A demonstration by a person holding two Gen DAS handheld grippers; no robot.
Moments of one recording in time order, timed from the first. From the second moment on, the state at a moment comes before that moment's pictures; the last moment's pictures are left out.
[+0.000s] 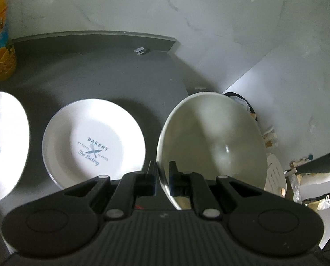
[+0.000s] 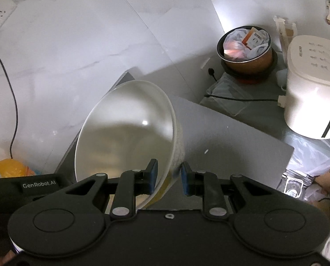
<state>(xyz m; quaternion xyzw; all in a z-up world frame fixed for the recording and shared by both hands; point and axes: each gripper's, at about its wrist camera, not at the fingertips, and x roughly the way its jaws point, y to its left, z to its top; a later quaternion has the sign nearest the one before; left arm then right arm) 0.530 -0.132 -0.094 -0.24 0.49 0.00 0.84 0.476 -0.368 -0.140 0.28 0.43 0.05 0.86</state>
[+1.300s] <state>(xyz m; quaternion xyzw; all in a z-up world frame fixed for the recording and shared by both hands) 0.432 -0.087 -0.097 -0.23 0.51 -0.02 0.83 0.379 -0.329 -0.141 0.26 0.43 0.04 0.86</state>
